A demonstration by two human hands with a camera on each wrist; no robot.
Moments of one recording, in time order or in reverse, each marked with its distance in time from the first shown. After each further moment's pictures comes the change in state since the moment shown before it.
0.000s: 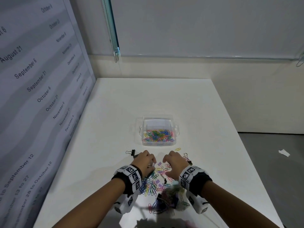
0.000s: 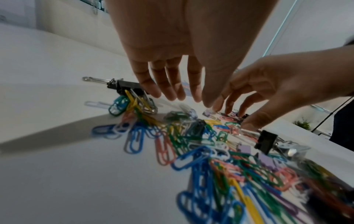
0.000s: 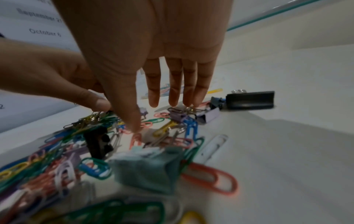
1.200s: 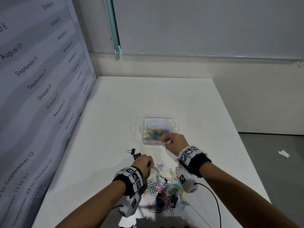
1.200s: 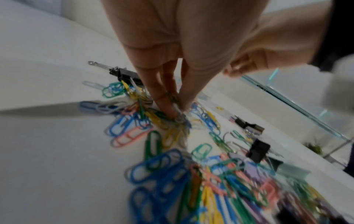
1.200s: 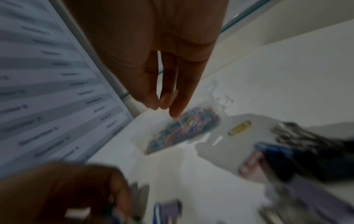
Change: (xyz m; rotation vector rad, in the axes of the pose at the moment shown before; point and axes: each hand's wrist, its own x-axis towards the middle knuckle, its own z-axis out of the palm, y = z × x) left_hand -0.003 0.006 0.002 -0.113 -0.043 -0.160; right_hand 0.021 -0.014 -0.059 0.422 0.334 0.062
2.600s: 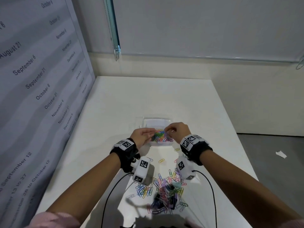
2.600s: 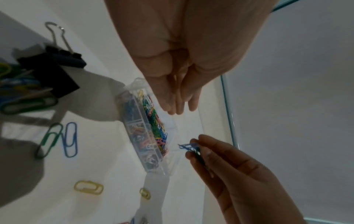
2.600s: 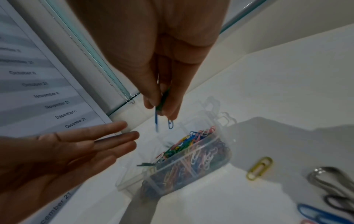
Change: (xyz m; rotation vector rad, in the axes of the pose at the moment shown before) left_hand 0.034 0.027 -0.073 -1.032 0.134 -0.068; right_hand 0.027 -0.011 -0.031 0.017 0.063 0.059
